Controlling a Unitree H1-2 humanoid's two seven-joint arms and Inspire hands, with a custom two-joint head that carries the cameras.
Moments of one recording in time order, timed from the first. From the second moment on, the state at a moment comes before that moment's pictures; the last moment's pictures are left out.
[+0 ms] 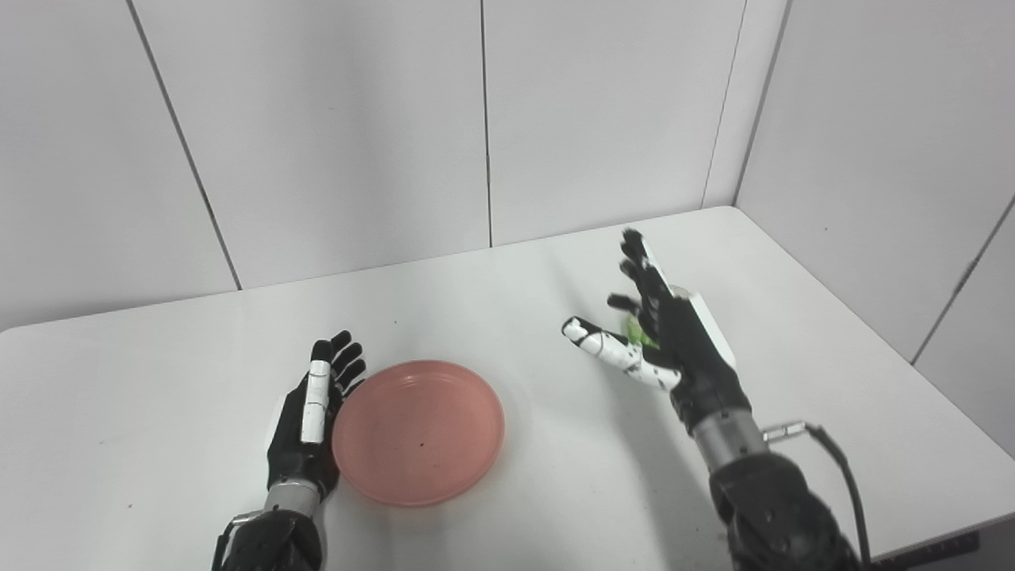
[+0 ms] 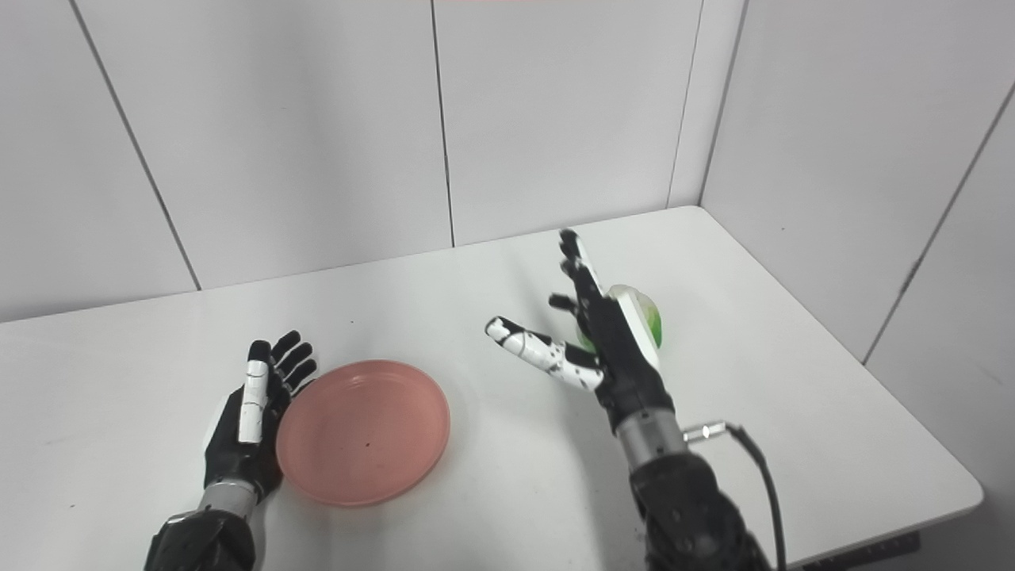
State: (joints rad) left arm -0.36 -0.09 0.00 0.28 -0.14 0.18 -0.06; right arm -0.21 -0.20 -0.02 -0.58 -0.19 0.48 0.09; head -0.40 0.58
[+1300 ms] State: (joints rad) left arm -0.38 -0.09 -0.02 0.29 -0.13 0.18 -0.06; right arm -0.78 -0.76 0.26 -0.07 -0.89 0.44 1.12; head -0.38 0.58
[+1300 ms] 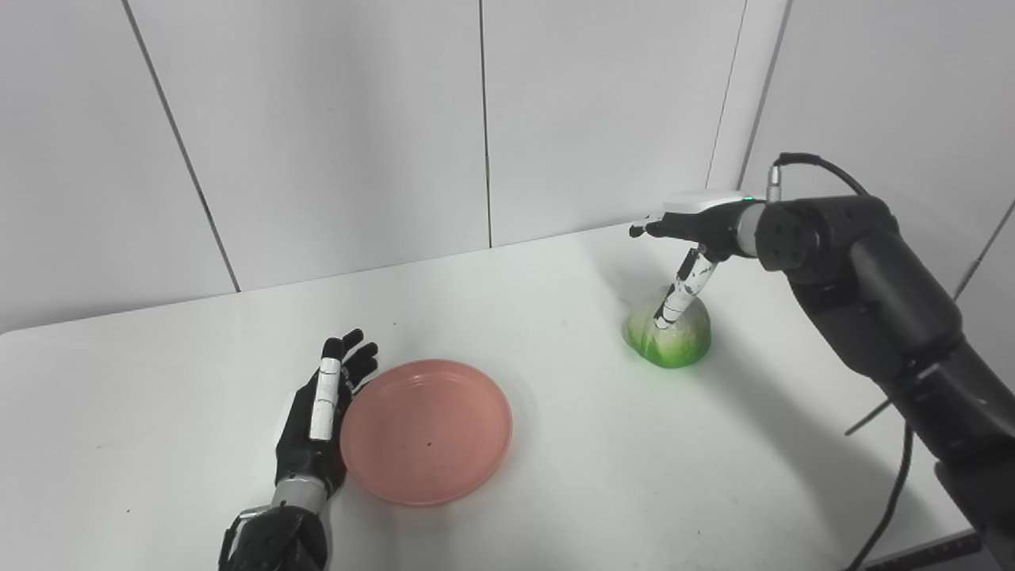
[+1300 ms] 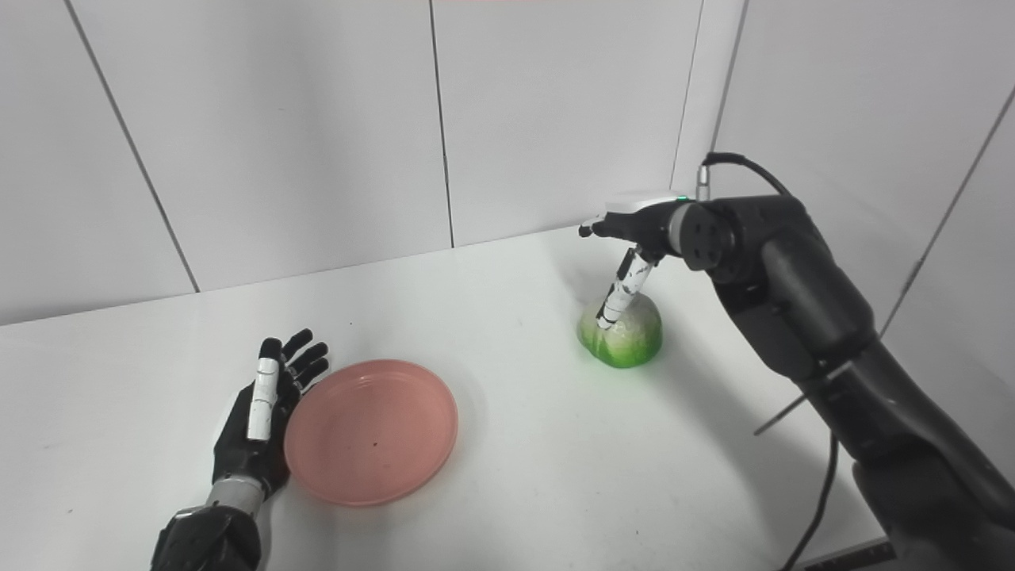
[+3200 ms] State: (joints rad) left arm -0.36 -0.09 -0.03 0.27 -0.12 0.18 -0.05; right arm -0.76 -0.74 0.42 0.24 -0.86 0.38 0.93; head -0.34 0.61
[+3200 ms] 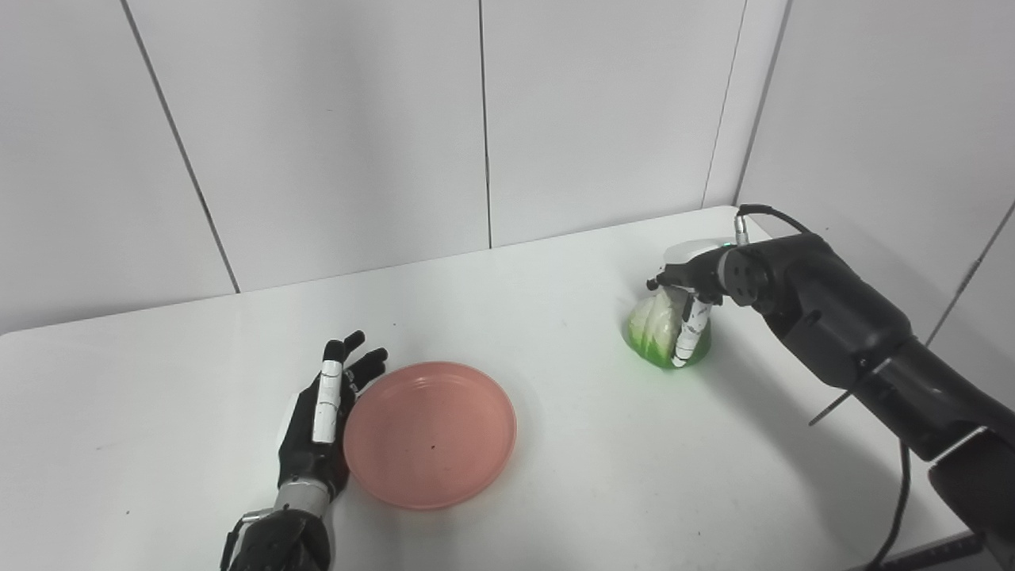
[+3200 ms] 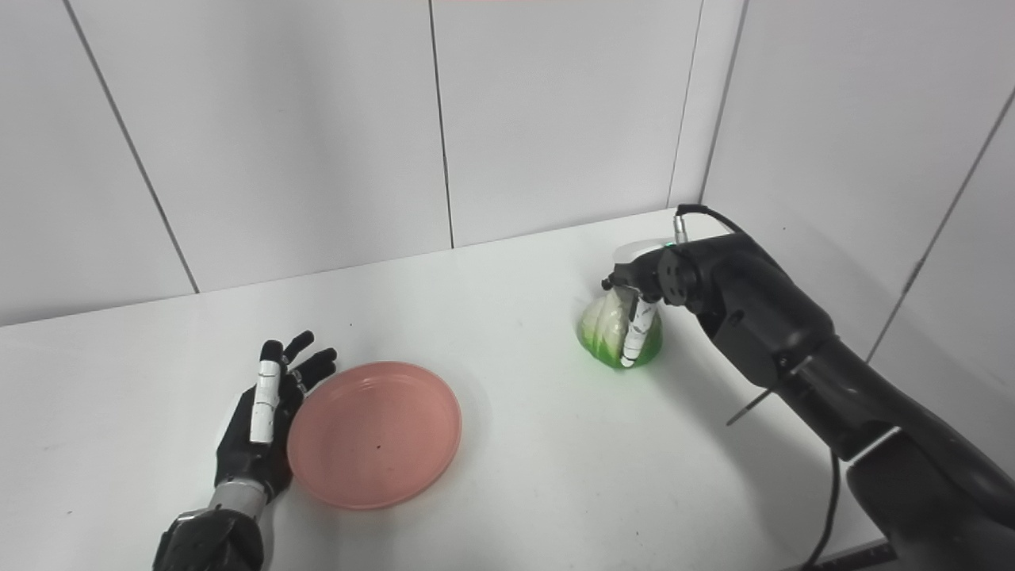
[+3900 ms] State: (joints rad) left arm -0.36 -0.09 -0.04 0.25 -0.11 0.20 -0.05; right arm -0.60 -0.65 0.21 0.33 -0.60 0.28 0.46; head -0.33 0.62
